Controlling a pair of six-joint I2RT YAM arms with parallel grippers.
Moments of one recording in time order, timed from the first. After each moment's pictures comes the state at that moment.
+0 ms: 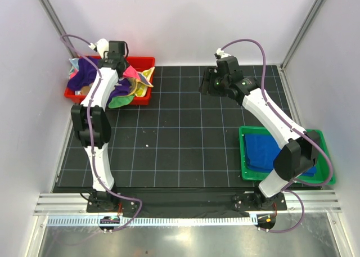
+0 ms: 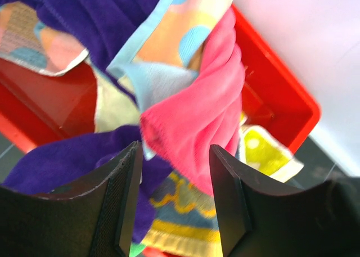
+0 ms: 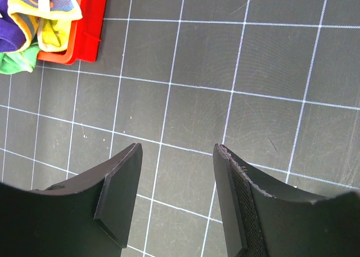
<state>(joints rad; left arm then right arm) -0.10 2.08 1.98 -0.57 -0.50 -0.70 0.46 1.61 1.56 -0.60 0.02 0.44</state>
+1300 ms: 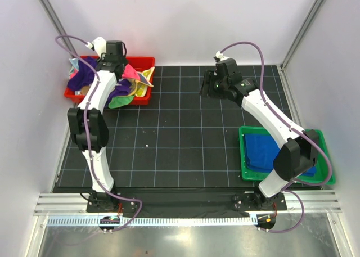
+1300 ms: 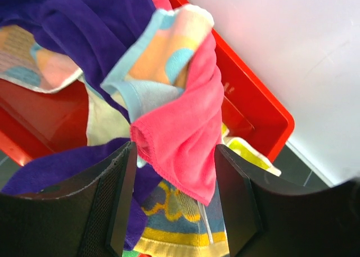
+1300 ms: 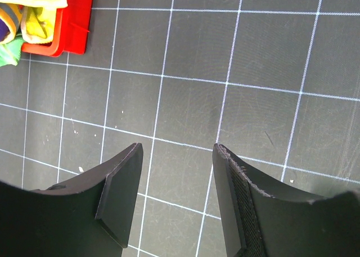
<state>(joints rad) -0.10 2.02 1.89 -0.43 -0.50 -0.68 0.46 1.61 1.53 -0.60 0.03 0.44</state>
